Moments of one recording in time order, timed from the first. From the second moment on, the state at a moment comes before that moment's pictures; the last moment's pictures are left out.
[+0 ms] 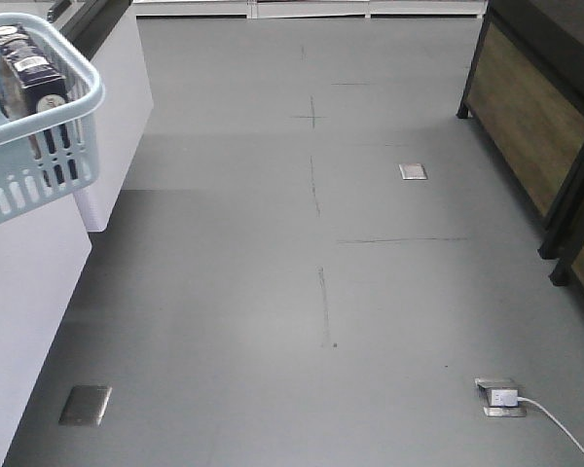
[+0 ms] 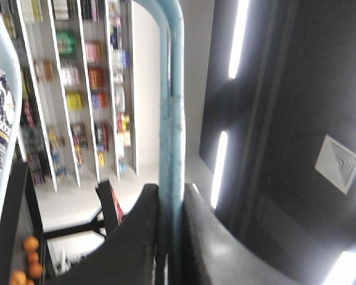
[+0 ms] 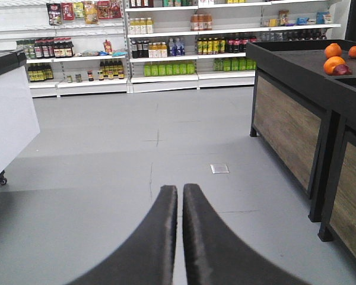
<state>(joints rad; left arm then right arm) 0.22 1.40 -0.94 0.46 -0.74 -2.05 -0.04 -0.01 0.03 -0.07 0.14 0.11</state>
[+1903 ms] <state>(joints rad) -0.47 1.18 -0.53 0.44 -0.88 -2.06 -0.04 -0.01 0.03 -0.07 0.14 0.11</state>
